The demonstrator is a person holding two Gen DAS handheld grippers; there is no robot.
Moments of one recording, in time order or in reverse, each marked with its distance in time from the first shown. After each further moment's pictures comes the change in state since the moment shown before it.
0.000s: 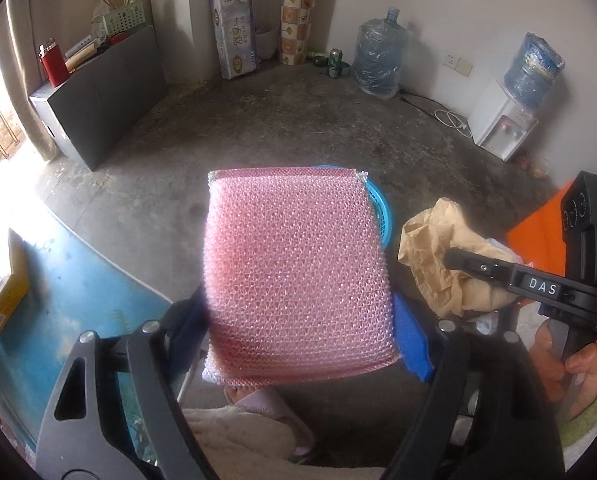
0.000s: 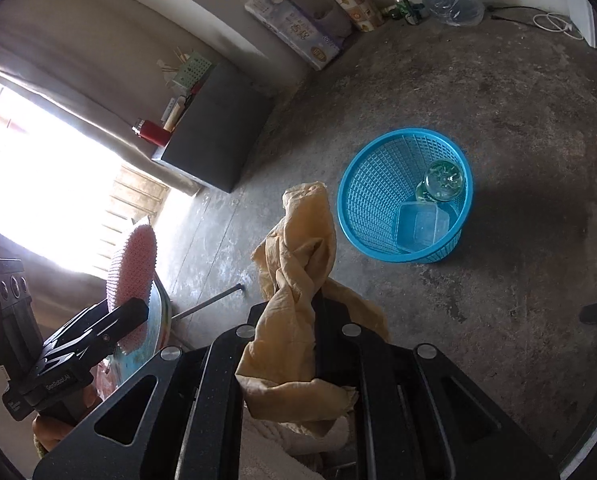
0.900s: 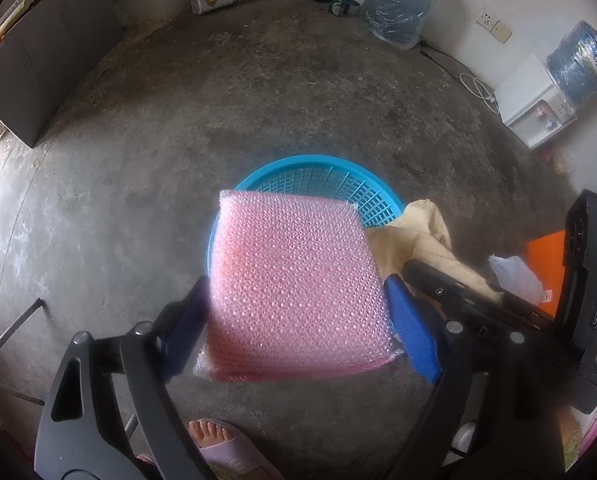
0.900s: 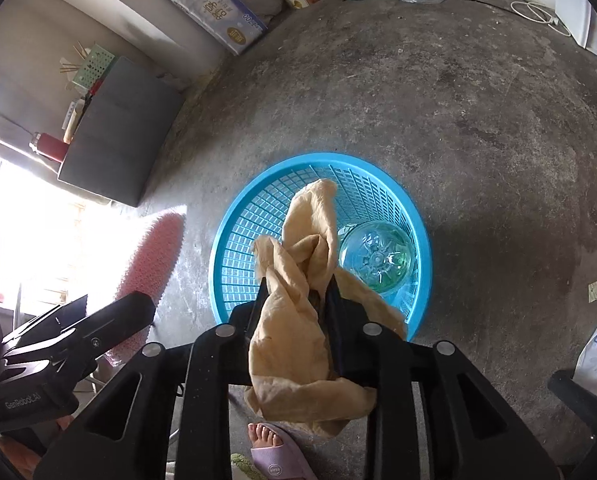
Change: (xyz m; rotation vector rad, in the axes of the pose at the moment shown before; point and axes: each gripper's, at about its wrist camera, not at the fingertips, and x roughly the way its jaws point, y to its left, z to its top) left arm 0.261 -0.013 0.111 -0.070 0.221 -0.039; right arm 0.179 -0.095 0.121 0.027 0.084 -0.224
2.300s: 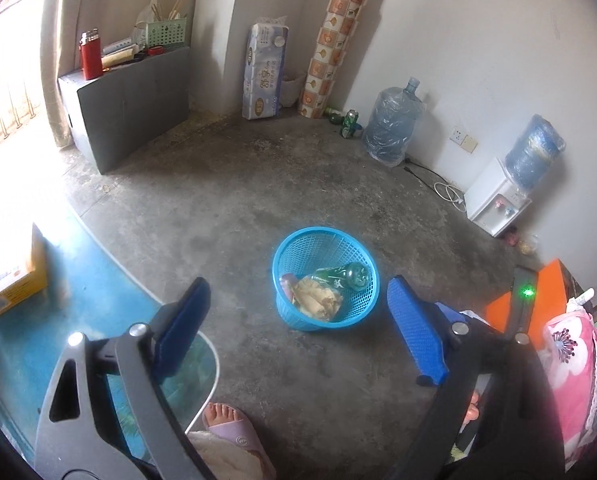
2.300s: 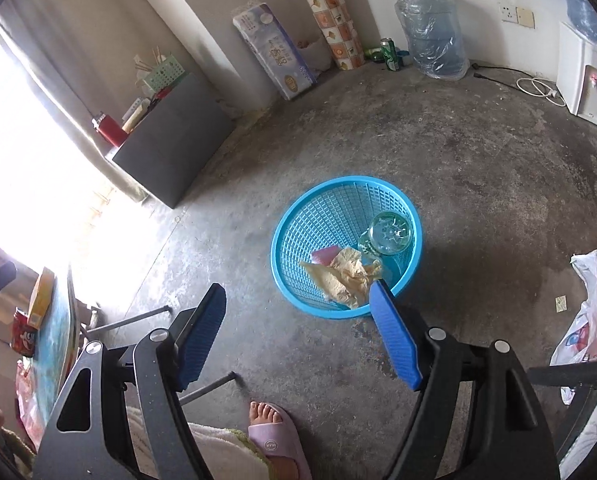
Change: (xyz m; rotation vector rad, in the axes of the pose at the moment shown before) left arm -0.290 0.059 -0.174 -0.114 -0.447 -0.023; right arm -0.163 0.075 -0.130 -0.227 -0.204 0.014
